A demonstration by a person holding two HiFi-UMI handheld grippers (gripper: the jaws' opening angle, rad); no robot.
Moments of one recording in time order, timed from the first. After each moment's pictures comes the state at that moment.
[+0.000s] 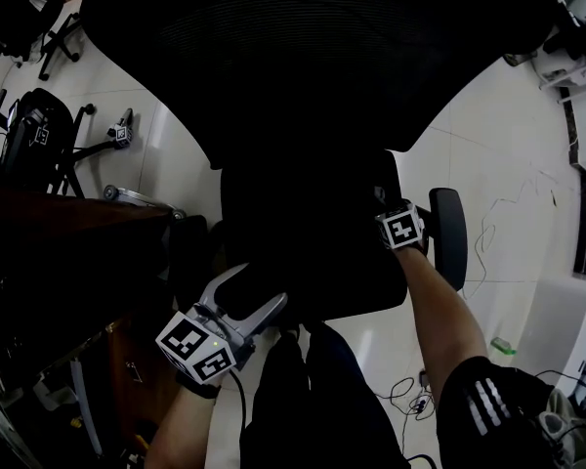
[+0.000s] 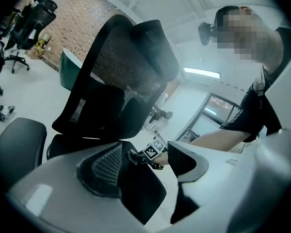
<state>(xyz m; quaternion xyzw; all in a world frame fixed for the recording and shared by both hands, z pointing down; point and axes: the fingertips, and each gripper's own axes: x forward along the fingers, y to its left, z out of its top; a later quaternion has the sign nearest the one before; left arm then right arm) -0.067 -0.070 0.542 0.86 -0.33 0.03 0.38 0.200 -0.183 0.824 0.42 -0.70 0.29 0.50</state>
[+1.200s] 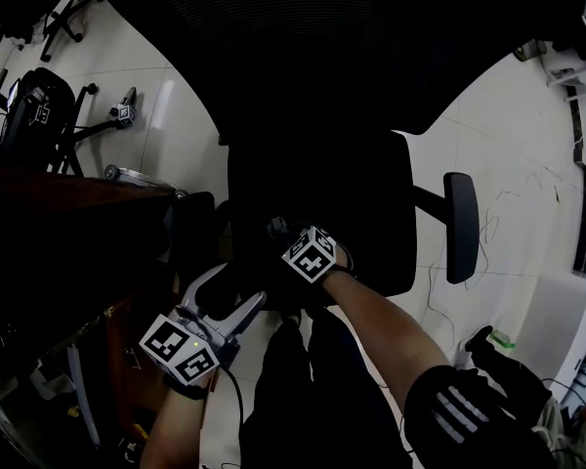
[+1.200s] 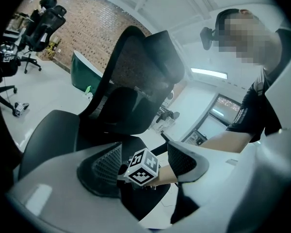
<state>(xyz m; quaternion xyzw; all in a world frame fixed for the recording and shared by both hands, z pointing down) -0.121 -0.037 0.560 0.84 -0.37 0.04 0.39 -0.086 -0.066 0.833 0.18 -0.84 0.24 0.45</state>
